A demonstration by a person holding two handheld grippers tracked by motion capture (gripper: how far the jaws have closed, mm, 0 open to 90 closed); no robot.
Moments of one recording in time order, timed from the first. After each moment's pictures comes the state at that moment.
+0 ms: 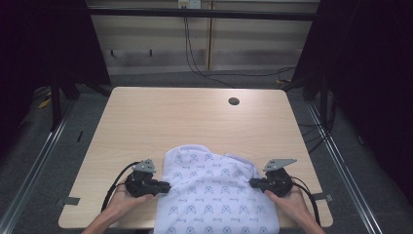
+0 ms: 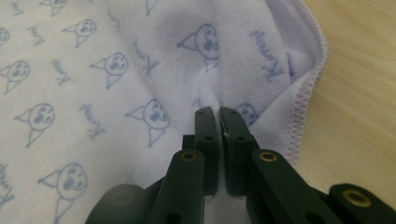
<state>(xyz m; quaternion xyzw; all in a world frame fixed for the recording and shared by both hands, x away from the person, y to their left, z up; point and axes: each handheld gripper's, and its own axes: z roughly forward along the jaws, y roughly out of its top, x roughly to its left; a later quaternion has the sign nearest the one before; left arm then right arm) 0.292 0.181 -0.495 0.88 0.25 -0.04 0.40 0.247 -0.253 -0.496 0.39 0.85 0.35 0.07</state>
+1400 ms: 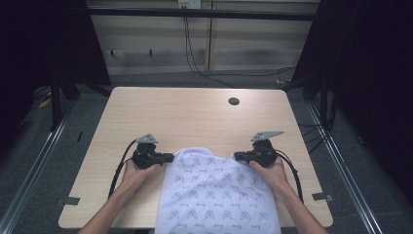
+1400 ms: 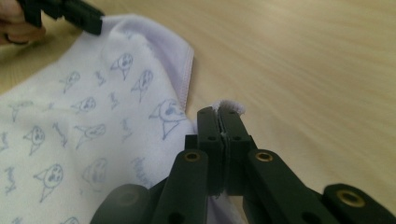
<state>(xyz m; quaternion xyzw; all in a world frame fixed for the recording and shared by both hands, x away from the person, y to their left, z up) 0.364 0.174 -0.499 0.83 0.33 0.01 0.44 0.328 -0.230 -0.475 0.40 0.81 0.43 0.06</state>
